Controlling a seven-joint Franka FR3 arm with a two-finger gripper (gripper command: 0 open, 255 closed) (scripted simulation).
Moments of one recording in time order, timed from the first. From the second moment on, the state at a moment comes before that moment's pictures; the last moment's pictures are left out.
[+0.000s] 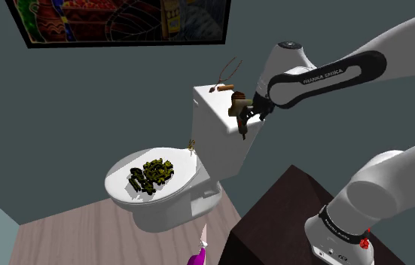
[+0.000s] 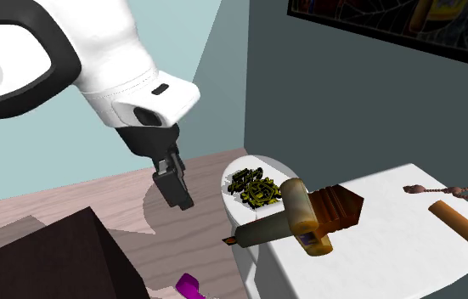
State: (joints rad) arm -0.18 -0.38 0.07 -2.62 -0.09 2.44 0.27
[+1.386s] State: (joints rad) arm -0.36 0.21 -0.02 -2.29 -1.01 2.98 1.21
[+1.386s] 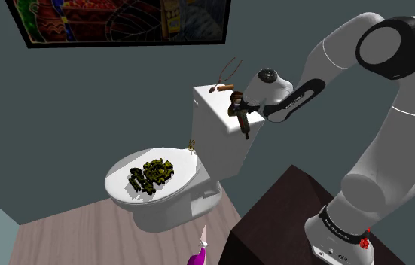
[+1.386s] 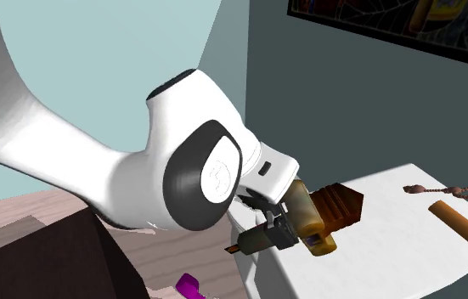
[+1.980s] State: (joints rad) arm -0.34 0.24 -0.06 -2.28 -1.08 3.00 1.28
